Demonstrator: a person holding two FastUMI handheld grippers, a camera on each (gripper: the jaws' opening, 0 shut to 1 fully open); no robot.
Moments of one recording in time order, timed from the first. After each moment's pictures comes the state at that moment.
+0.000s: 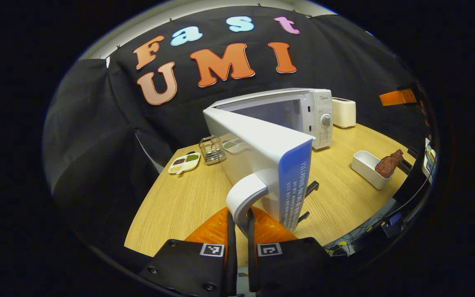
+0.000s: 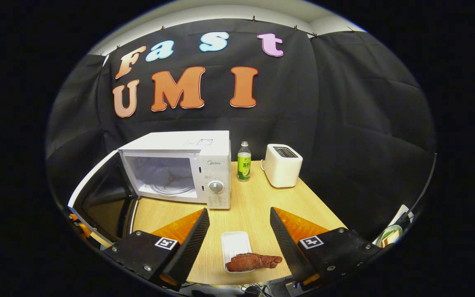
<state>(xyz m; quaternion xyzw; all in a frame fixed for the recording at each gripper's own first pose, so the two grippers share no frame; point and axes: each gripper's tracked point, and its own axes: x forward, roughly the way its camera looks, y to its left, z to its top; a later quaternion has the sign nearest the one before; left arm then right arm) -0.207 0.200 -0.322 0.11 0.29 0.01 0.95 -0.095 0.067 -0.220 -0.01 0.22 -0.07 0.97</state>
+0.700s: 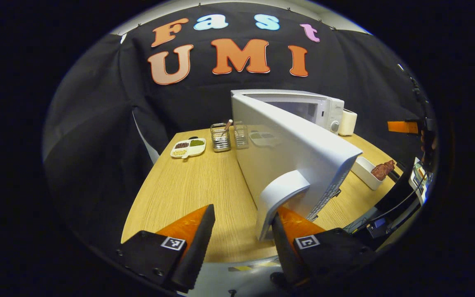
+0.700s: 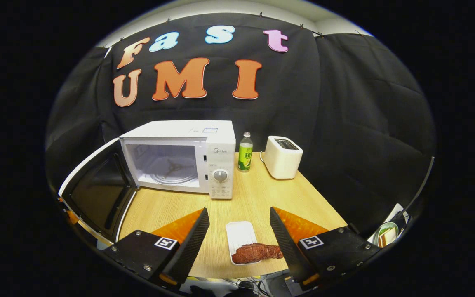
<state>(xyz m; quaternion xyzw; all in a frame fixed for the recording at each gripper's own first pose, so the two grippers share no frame) -0.224 0.286 -0.323 0.02 0.31 -0.01 0.95 -0.110 0.085 -0.231 -0.02 0.26 -0.08 0.96</state>
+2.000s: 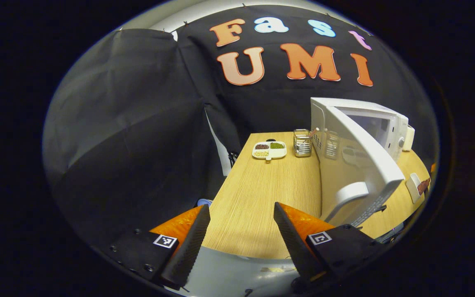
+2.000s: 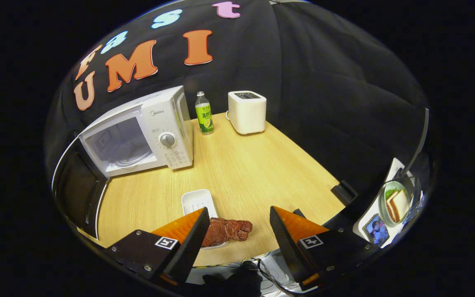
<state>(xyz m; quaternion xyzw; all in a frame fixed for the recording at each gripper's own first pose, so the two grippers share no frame) -0.252 0.443 -0.271 0.04 0.29 0.22 0.93 -0.148 -0.006 -0.331 0.09 0.38 -0.16 0.91</state>
